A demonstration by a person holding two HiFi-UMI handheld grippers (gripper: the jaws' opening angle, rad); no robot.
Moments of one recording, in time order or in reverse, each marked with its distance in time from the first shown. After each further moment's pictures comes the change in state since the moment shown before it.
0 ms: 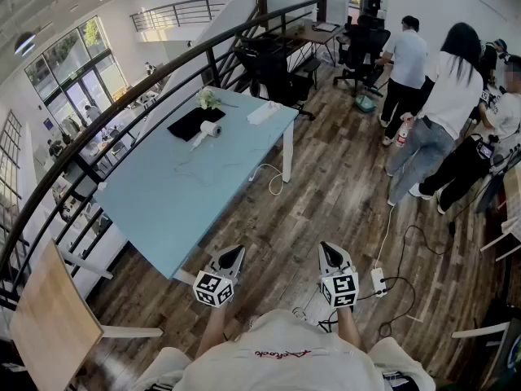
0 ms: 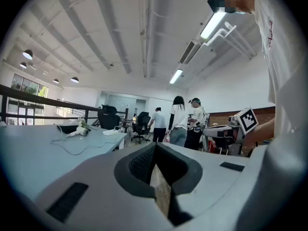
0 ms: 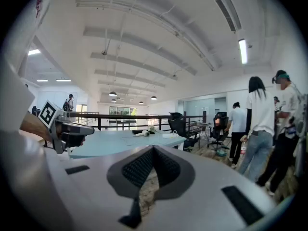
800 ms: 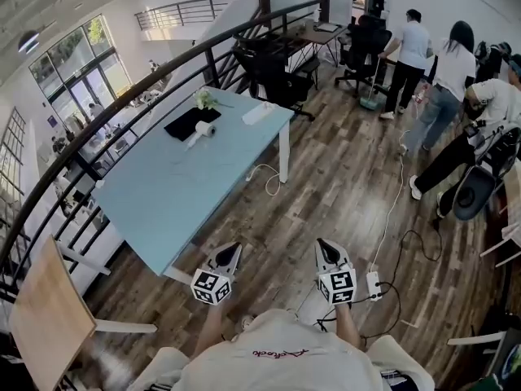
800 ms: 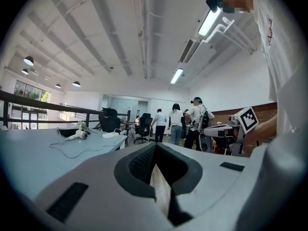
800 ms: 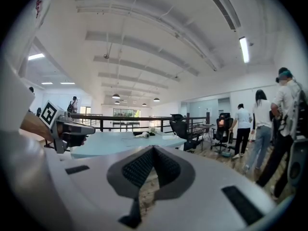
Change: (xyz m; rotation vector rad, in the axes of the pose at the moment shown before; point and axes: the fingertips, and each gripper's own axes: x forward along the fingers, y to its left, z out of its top) left arm 0.031 -0.031 0.004 0.032 -0.009 0.045; right arm -0.004 -0.045 -0.004 -0.001 -0.025 0.049
